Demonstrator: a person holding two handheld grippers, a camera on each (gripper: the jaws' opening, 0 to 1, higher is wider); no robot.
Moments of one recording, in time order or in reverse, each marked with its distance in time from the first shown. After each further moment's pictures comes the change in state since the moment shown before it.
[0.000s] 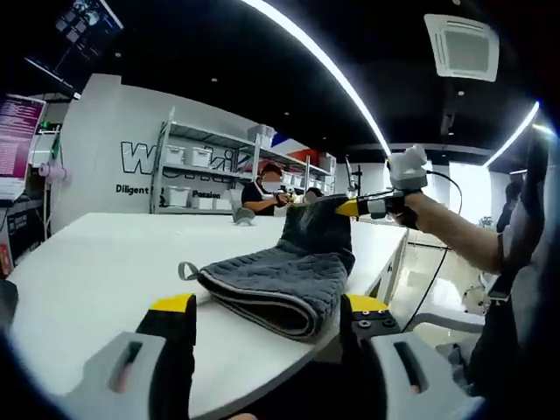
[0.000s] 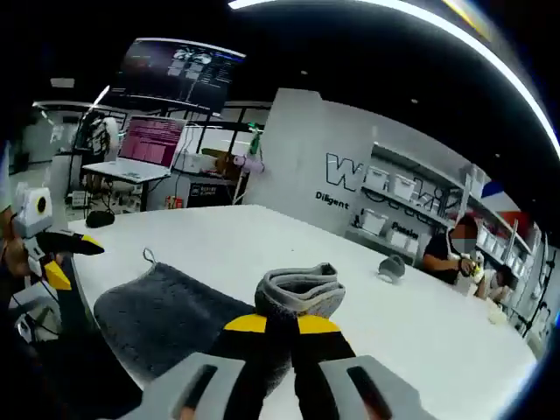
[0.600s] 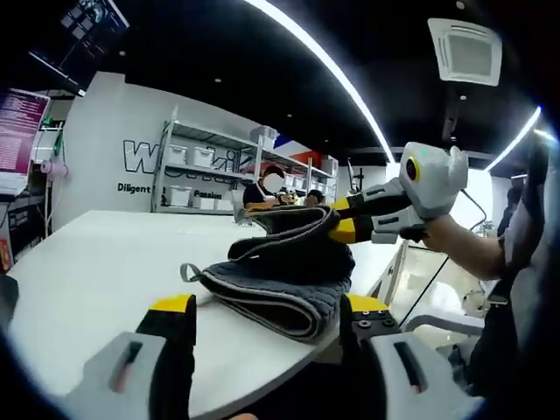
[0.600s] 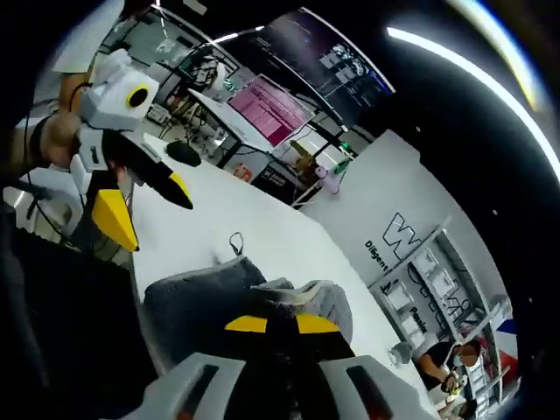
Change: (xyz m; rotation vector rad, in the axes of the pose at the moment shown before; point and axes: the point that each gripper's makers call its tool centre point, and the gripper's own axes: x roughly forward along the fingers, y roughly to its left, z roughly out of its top) left arm -0.002 0.003 0.000 -0.009 -0.005 0.002; right arm 0.020 0.133 0.006 -0.523 -0.032 0.188
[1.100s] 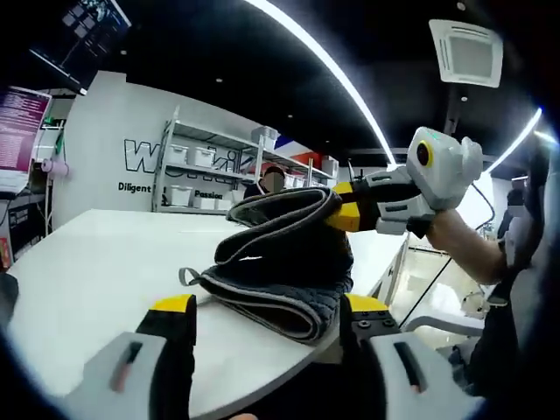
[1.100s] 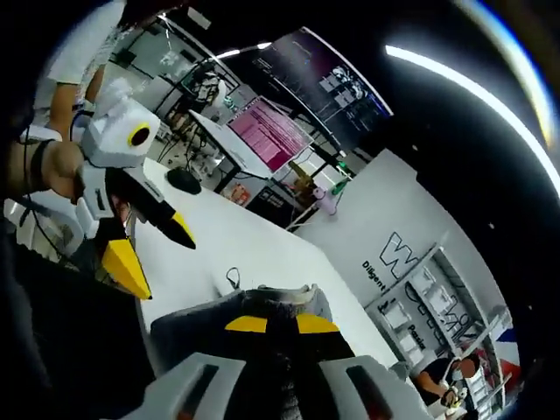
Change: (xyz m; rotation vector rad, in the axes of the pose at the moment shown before) left arm -0.001 0.002 -0.002 -0.010 0.001 0.002; right arm -0.009 0.003 0.044 -0.024 -0.103 -0.006
